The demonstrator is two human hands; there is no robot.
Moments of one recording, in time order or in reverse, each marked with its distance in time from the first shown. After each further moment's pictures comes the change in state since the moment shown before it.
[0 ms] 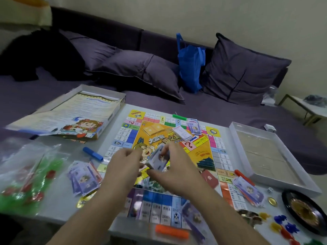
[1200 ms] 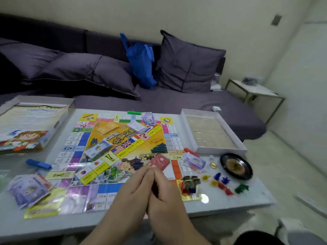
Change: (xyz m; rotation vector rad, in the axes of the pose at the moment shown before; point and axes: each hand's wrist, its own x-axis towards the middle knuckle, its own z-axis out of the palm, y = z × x) left_hand -0.114 -0.046 0.074 0.247 -0.508 0.314; right_hand -0.151 0.006 -0.018 0.629 0.283 0.083
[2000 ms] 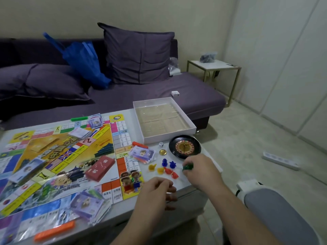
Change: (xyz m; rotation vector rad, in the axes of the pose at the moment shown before) left_hand 0.022 -0.012 0.218 0.010 -0.158 -0.404; right_hand -0.021 0.109 -0.271 -0.866 0.353 0.488
